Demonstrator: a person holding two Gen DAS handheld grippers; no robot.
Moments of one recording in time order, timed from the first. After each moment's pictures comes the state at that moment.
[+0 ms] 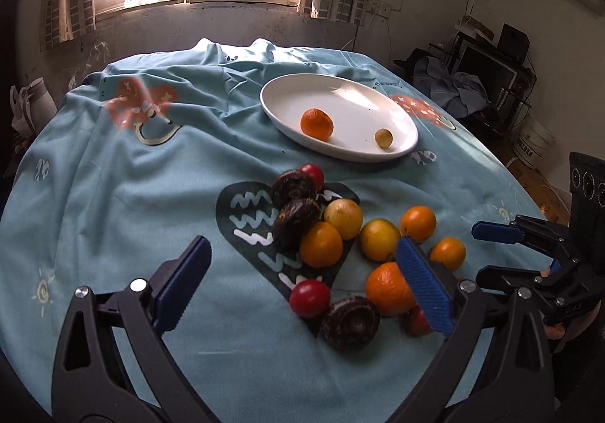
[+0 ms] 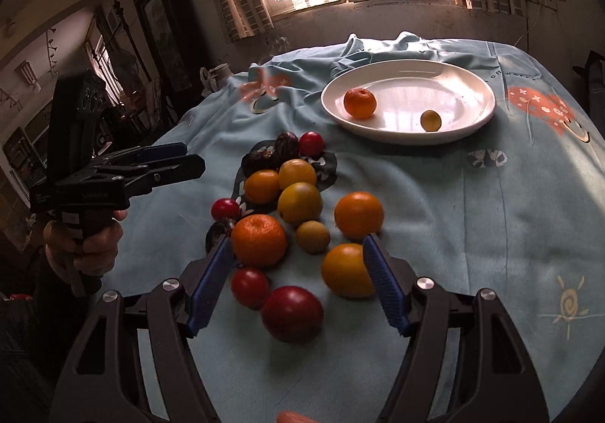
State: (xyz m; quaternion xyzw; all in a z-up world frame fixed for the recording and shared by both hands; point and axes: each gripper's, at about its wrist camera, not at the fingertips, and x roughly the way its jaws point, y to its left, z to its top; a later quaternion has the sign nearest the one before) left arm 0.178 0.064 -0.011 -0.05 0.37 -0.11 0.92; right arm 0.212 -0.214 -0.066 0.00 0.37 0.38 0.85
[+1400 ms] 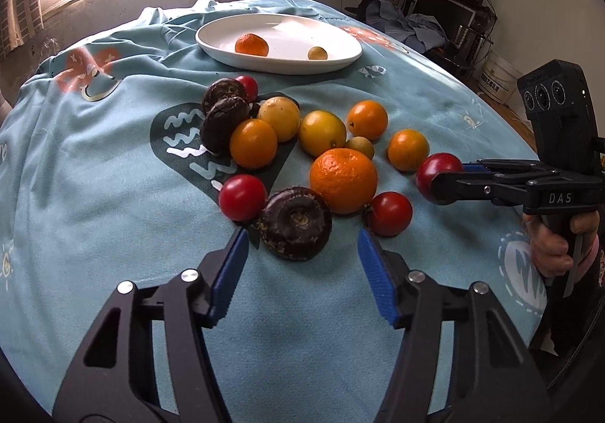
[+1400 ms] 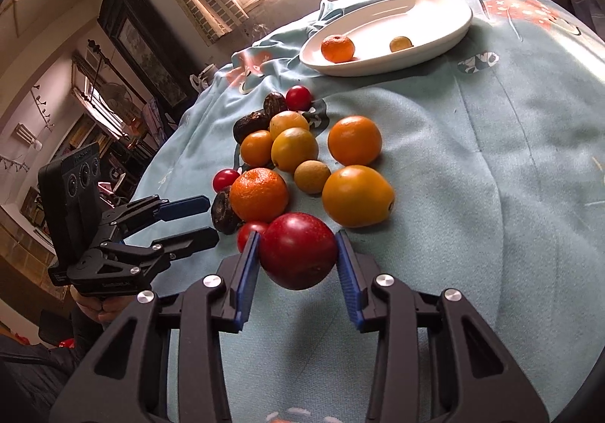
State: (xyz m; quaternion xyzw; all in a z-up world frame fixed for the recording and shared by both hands) left arm 0.150 0.030 -0.058 0.01 0.43 -0.20 0.88; right arm 0.218 -0.232 -0.101 0.11 0.44 0.37 0.81
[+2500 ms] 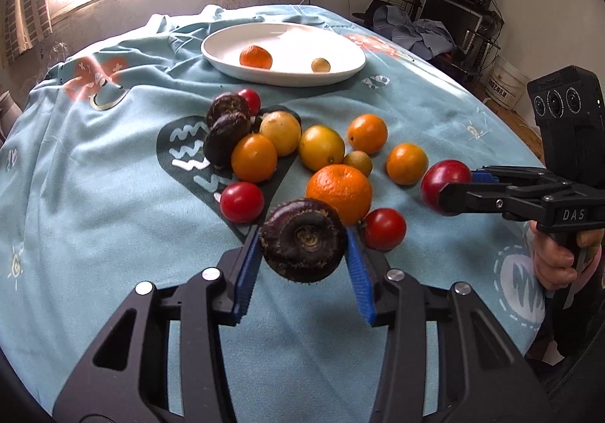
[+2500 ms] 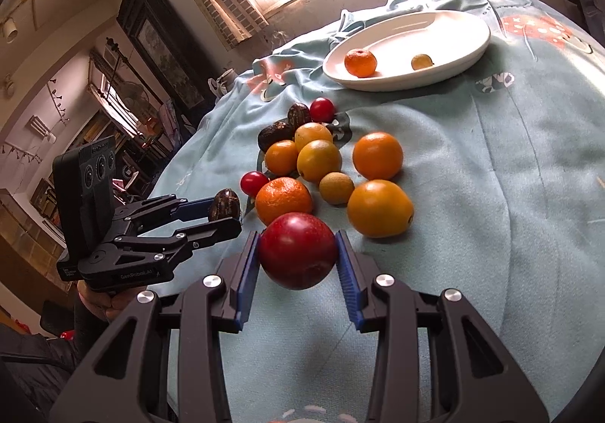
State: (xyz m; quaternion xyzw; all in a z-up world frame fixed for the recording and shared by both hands) left arm 0.151 0.027 -0.039 0.00 0.41 -0.18 0.89; right arm 0.212 -0.233 -0.083 0.11 0.41 0.40 0.81
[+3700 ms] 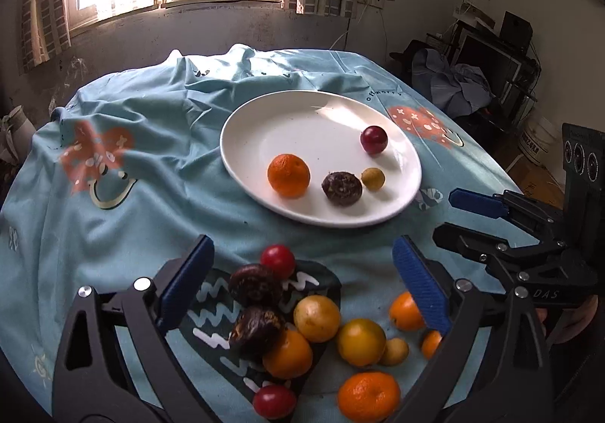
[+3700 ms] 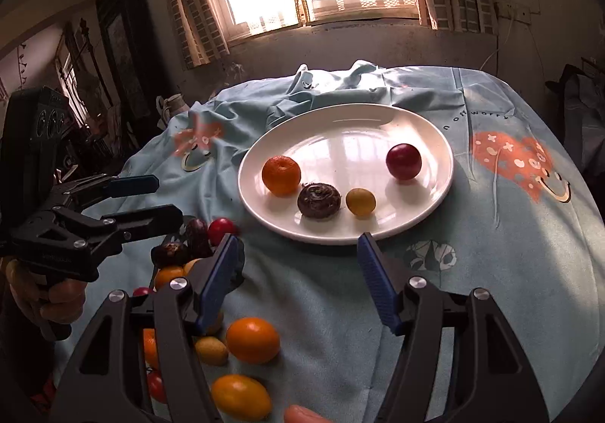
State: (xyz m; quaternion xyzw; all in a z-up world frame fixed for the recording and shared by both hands) left arm 0.268 0.022 0.006 -0.03 0.38 -0.12 0.92; right arm 0.314 -0.223 -0.050 0.00 0.34 0.32 0.89
